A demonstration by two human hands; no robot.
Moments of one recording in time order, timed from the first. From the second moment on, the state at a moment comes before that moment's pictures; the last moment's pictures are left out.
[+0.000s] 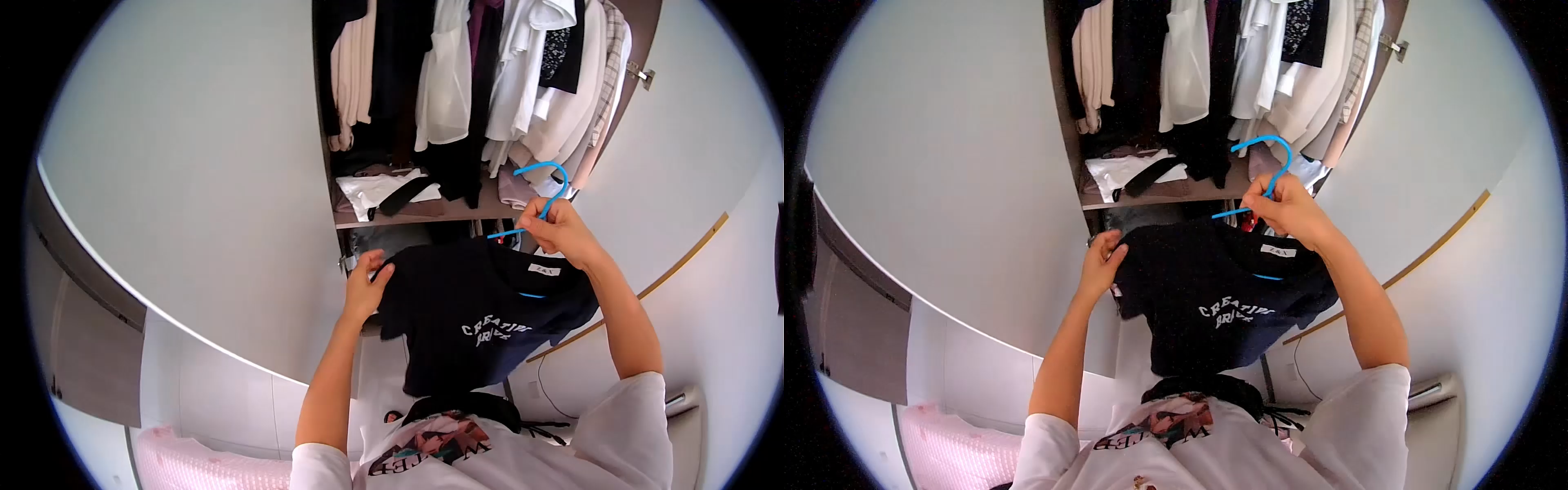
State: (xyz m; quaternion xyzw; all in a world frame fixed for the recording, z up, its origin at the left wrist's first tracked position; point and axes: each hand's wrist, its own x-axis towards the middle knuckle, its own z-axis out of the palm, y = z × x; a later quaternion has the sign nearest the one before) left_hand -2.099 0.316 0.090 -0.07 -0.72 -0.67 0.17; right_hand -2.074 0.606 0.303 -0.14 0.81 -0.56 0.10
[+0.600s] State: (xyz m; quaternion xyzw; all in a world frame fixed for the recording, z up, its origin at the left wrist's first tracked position) left_hand -2.145 0.385 0.225 -0.37 -0.82 -0.32 0.30; right_hand -2.063 0.606 0.344 -0.17 0.78 -0.59 0.11
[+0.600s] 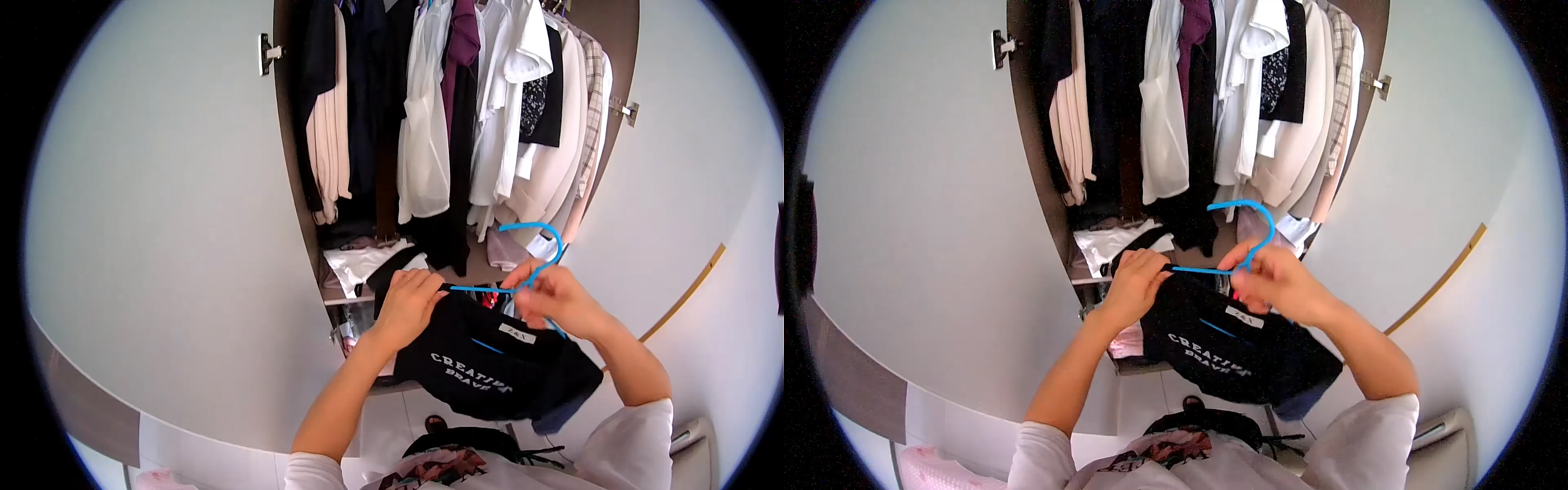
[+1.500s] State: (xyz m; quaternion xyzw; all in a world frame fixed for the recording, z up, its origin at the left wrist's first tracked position) left_hand -2.431 0.568 0.514 -0.43 -0.54 -0.72 -0.07; right_hand -2.022 0.707 0.440 -0.12 0.71 -0.48 -0.50
